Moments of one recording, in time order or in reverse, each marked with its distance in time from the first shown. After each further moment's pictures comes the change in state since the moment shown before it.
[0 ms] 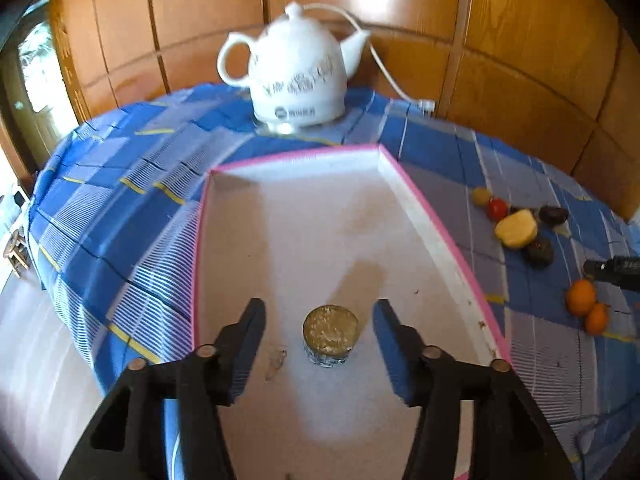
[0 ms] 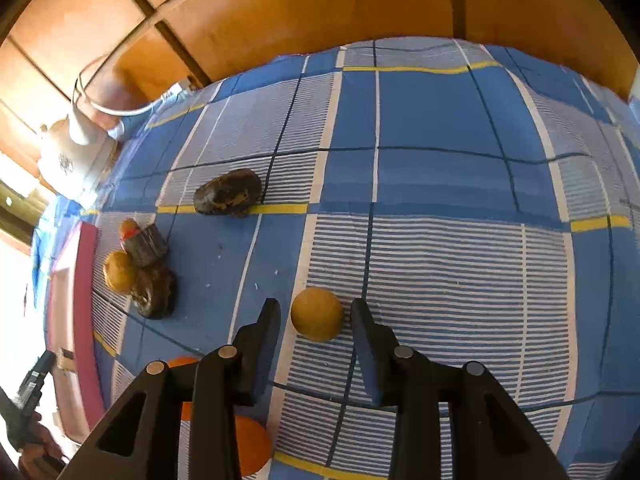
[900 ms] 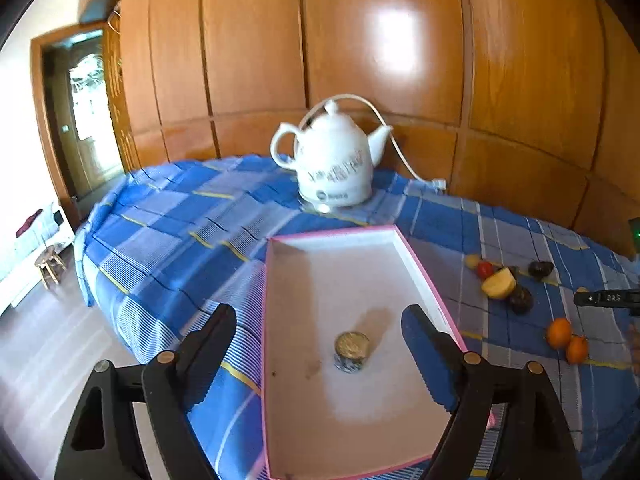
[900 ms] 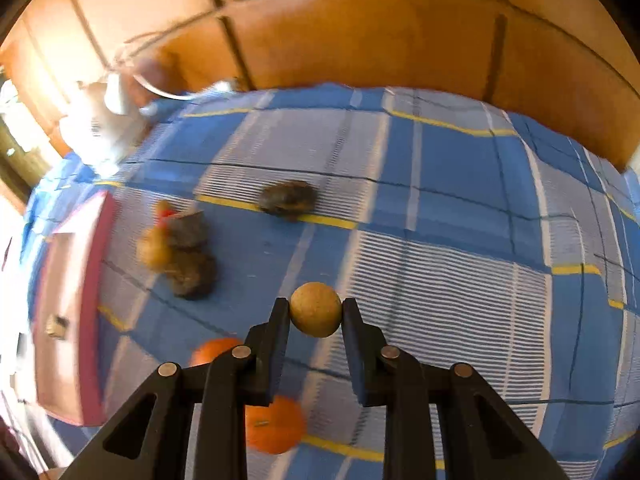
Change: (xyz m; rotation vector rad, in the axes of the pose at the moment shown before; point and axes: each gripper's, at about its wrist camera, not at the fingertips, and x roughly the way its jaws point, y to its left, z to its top) left arm -0.096 0.007 -0.013 -0.054 -0.267 0.117; right arm -0.038 0.058 -0.015 -0.186 -0.104 -0.020
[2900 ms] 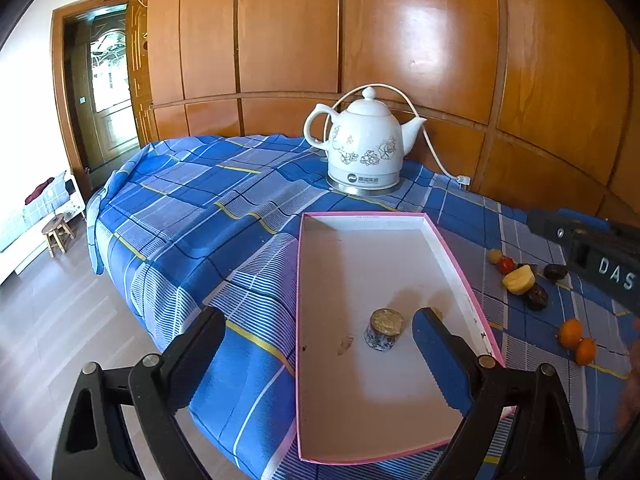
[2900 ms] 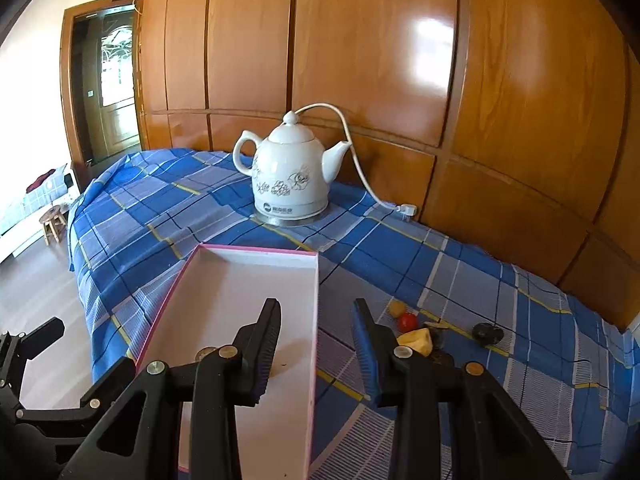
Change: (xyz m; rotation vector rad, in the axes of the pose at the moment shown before) left arm 0.005 0.031 -0.020 -0.079 0.063 0.023; right arm -0.070 0.247 -0.020 -0.356 -0.362 0.006
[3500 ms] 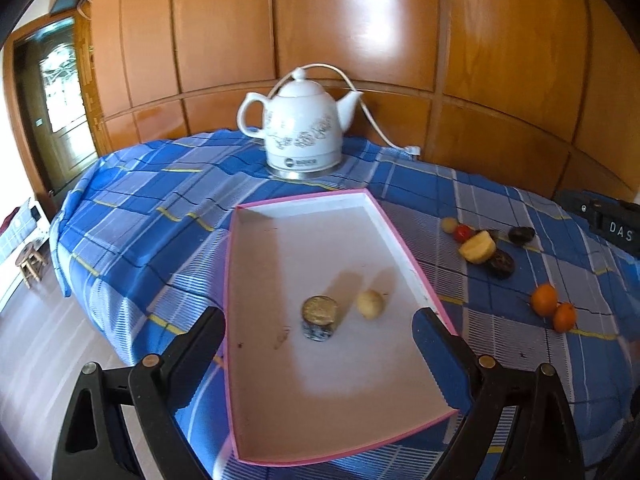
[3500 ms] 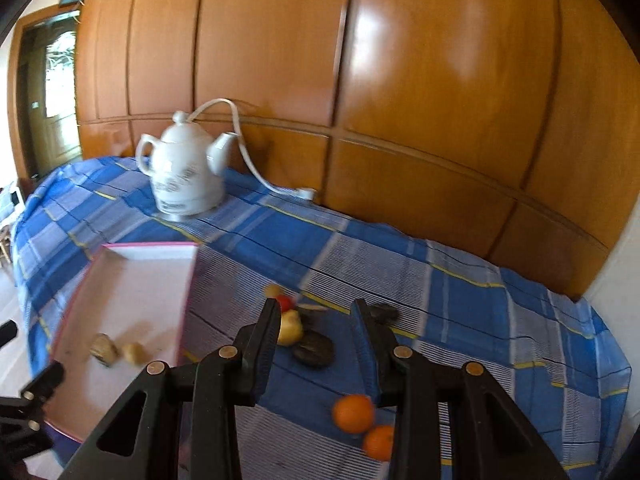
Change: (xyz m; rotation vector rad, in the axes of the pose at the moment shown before) left arm 0.012 -0.052 -0.002 0.137 0.057 -0.121; right arm -0.005 -0.115 -0.025 0.089 0.043 -0.221
